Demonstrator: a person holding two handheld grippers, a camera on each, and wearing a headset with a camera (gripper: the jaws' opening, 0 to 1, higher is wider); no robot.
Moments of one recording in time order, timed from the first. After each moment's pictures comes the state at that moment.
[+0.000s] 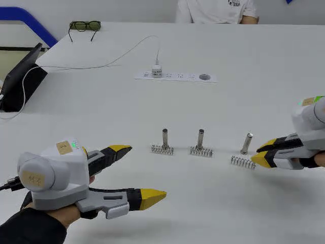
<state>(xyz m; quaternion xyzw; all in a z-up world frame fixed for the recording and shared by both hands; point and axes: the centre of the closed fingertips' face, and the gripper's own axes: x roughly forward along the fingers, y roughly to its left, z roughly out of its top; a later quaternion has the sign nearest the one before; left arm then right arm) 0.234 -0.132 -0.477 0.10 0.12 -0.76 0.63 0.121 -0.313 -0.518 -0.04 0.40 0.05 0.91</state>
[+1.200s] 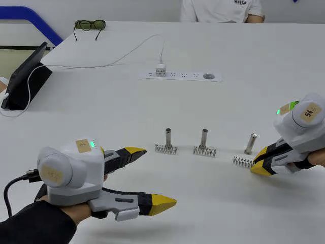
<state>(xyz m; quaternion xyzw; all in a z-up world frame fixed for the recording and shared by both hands) 0.211 -0.145 -0.482 0.13 0.12 -0.79 0.58 0.121 -0.302 -0.538 -0.10 0.47 0.14 0.87</state>
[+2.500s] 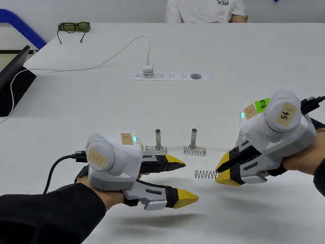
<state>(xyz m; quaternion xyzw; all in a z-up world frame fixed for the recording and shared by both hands) 0.153 -0.187 -0.499 0.16 0.12 -0.87 0.46 0.138 -0.207 -0.501 -0.15 0.42 0.26 0.86</state>
